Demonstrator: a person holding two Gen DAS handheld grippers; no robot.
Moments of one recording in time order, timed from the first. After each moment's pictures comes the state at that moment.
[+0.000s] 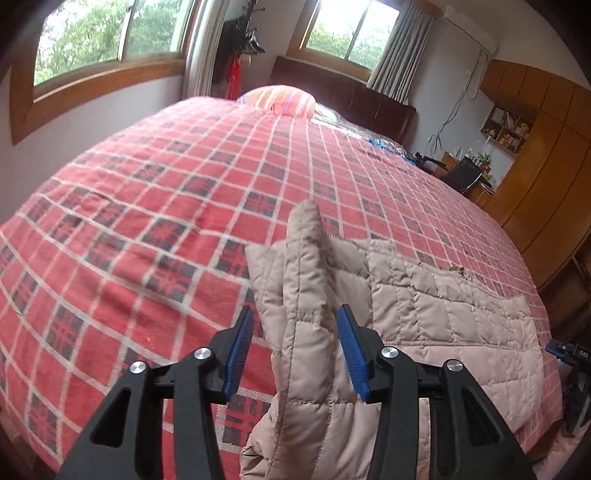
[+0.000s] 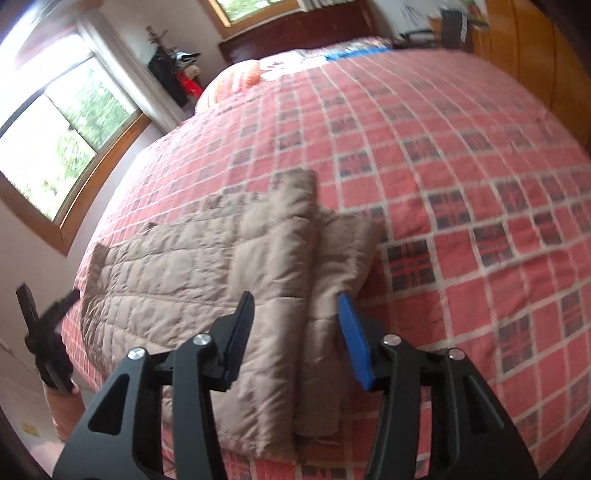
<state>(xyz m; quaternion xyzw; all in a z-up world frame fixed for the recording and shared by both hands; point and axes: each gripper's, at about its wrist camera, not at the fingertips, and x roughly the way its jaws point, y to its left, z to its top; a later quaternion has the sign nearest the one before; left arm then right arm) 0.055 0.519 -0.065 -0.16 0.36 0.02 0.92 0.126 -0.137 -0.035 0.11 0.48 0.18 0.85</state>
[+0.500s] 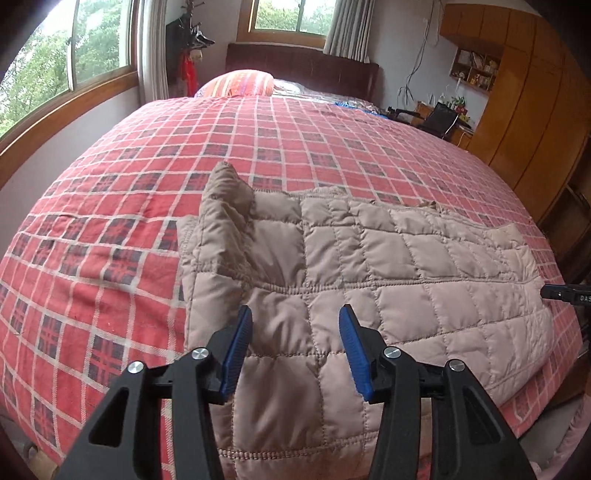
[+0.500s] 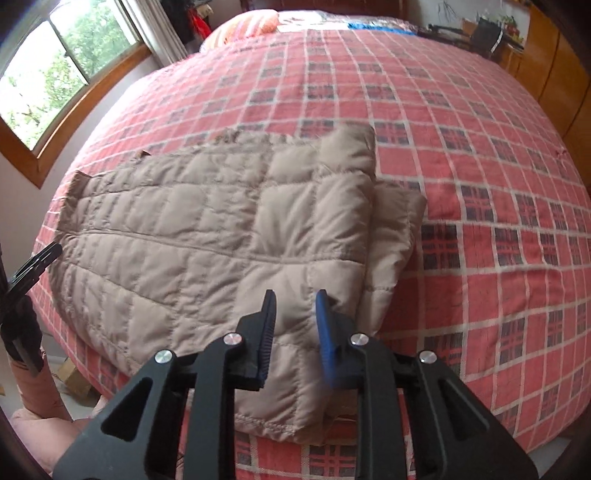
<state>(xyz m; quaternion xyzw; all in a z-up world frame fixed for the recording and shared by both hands) 0.057 0.447 -0.085 -0.07 0.43 -0.03 0.90 0.130 -0.082 -0.062 0.00 0.56 0.15 0.82</state>
